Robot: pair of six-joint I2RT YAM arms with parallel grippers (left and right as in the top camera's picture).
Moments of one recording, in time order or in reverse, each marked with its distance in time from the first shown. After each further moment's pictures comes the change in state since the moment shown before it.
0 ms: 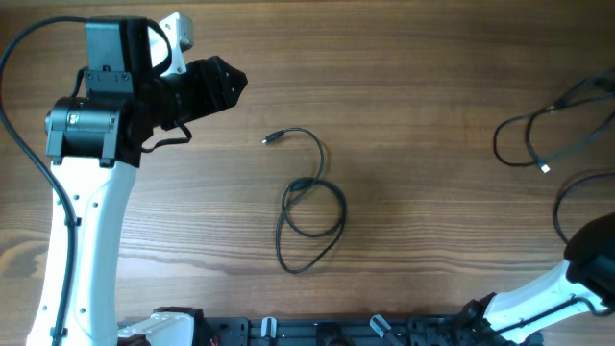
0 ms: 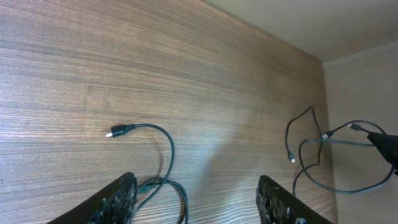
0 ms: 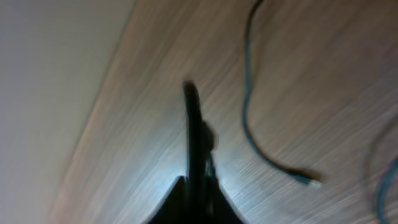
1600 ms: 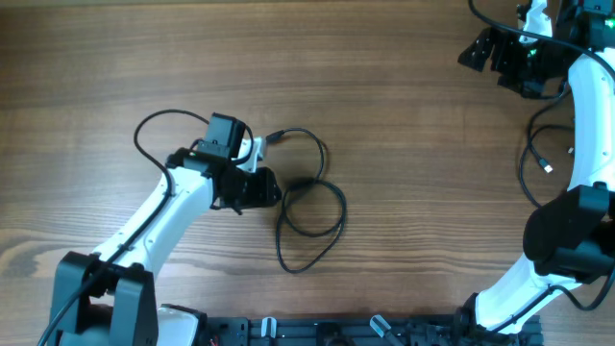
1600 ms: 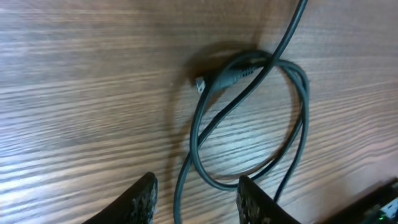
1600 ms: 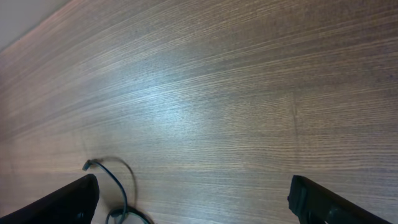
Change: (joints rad) left arm -0.195 0.105 -0.735 0.323 -0.034 0.128; right arm 0.473 0.005 0.000 -0.130 -0.020 -0.280
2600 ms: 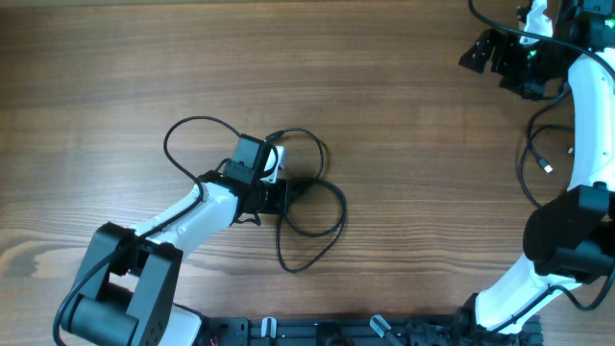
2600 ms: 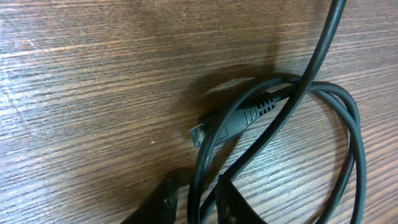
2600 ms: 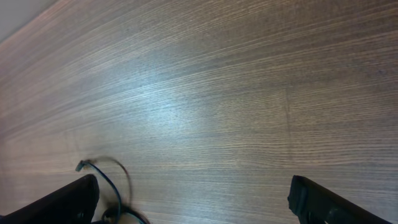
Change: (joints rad) left arm -0.122 0.091 -0.153 0.382 -0.109 -0.027; right arm 0.000 0.000 0.000 -0.011 0.026 0.000
